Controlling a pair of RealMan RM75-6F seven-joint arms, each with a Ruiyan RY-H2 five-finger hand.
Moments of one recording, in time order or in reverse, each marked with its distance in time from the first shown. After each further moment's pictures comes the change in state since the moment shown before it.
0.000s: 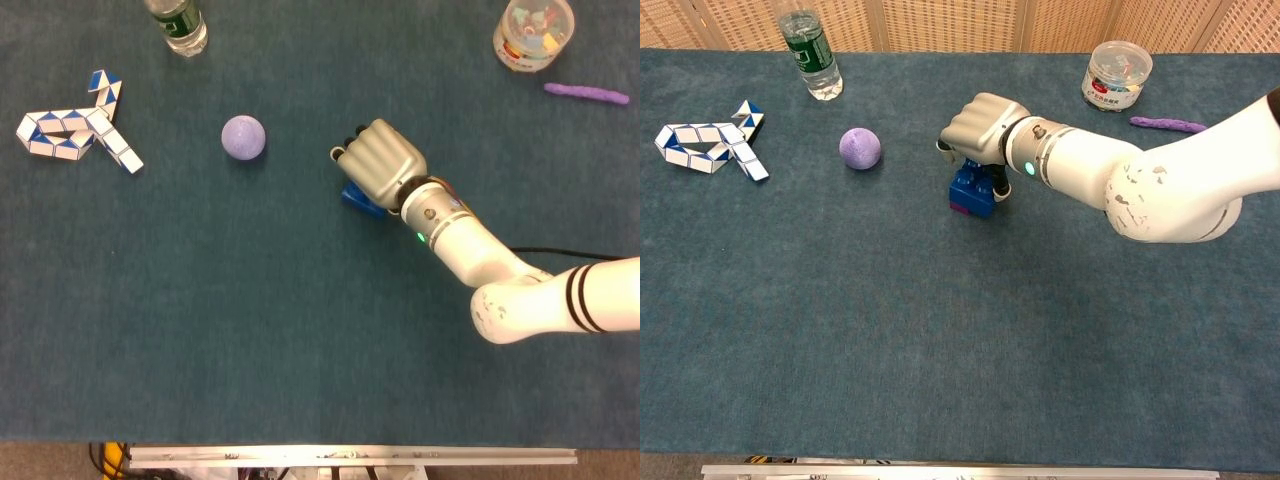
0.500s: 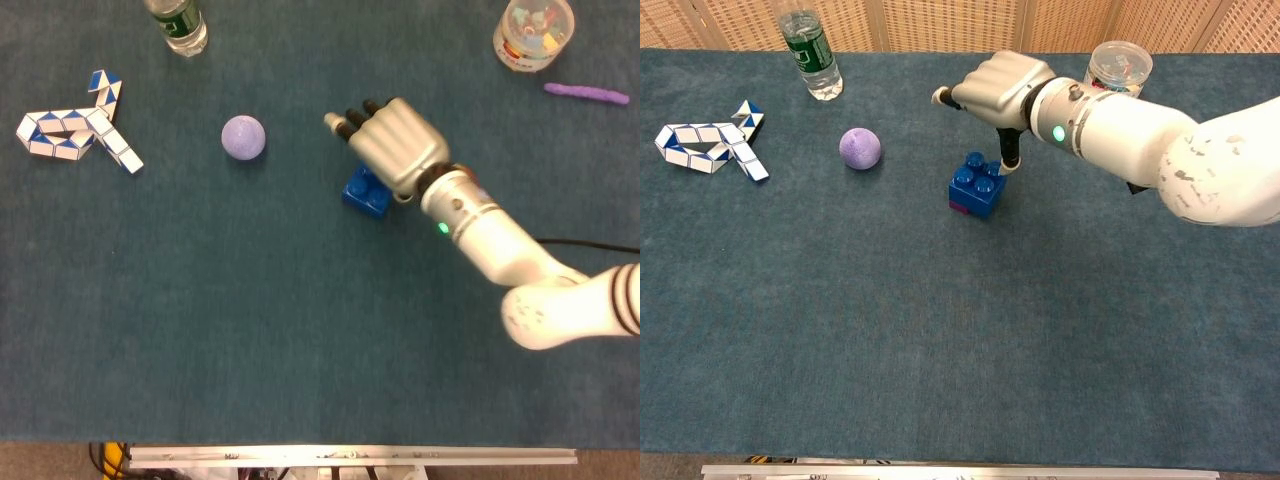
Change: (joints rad) left arm -0.009 0.011 -0.006 -0.021 0.000 -0.004 0.011; right arm -0.053 0.153 0.036 -0.175 -0.073 0.101 0.082
